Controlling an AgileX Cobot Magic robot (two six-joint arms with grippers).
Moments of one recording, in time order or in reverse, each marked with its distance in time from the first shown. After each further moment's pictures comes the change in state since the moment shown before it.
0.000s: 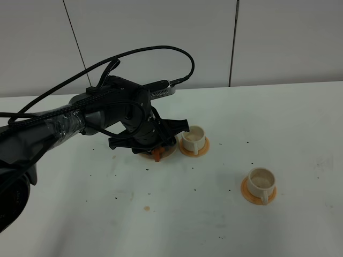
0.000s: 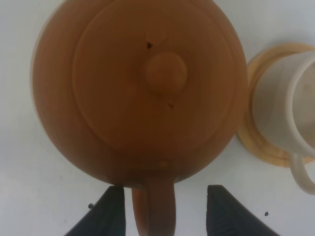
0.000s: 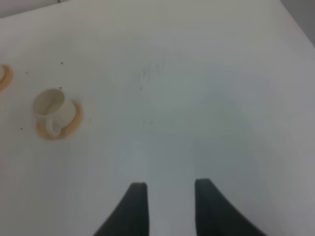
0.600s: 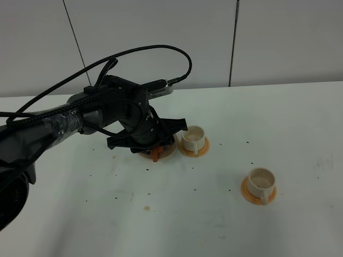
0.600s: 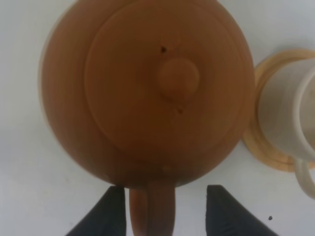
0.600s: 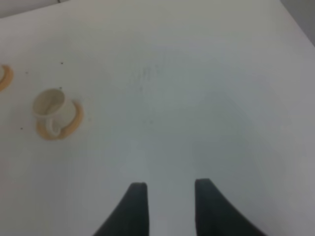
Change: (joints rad) left arm 0.009 0.000 0.000 -0.005 -0.001 -0.001; right arm 0.000 0.000 0.000 0.000 0.000 0.001
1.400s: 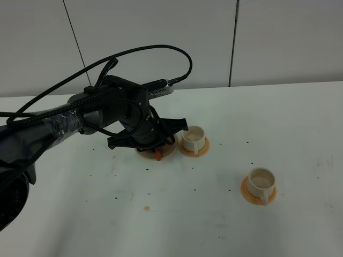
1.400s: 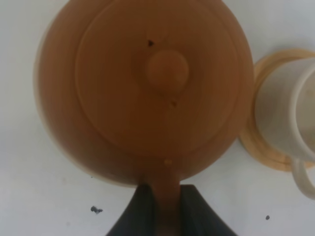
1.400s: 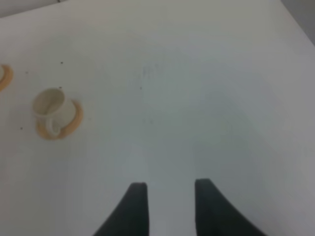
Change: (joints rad) left arm 0.000 0.000 0.000 -0.001 -0.003 0.000; right arm 0.000 0.000 0.001 0.000 0.000 0.002
